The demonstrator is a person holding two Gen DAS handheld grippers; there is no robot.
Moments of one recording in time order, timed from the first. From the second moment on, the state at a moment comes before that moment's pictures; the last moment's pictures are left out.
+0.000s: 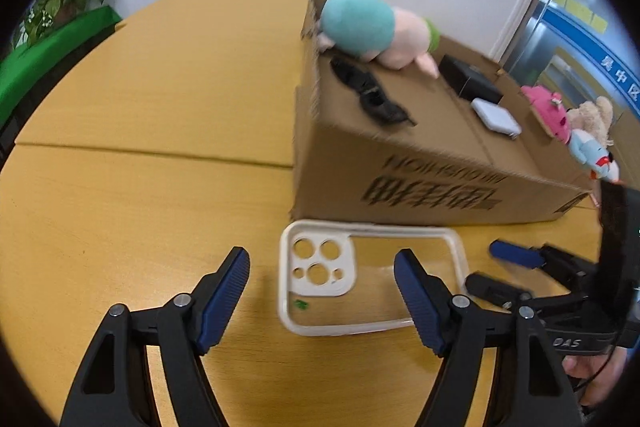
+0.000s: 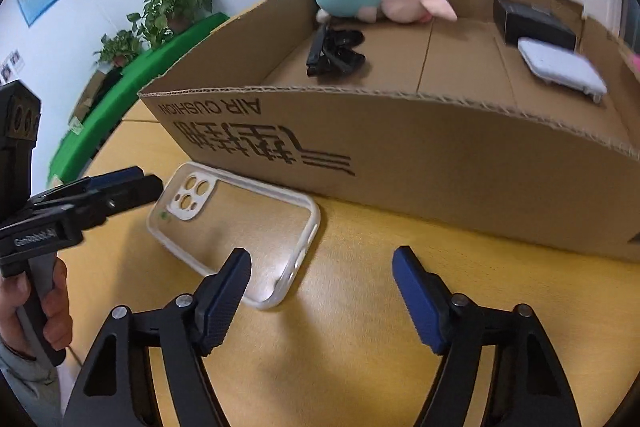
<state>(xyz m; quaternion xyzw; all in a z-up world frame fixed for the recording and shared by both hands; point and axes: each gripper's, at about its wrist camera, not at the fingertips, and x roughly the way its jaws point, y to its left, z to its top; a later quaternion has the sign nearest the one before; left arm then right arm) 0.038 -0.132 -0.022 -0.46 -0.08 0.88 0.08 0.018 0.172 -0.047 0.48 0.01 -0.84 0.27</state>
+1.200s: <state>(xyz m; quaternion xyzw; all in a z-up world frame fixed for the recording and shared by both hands) -0.036 0.019 0.091 -0.39 -0.02 0.90 0.20 -0.025 0.318 0.113 0.31 -0.02 -0.93 0.19</state>
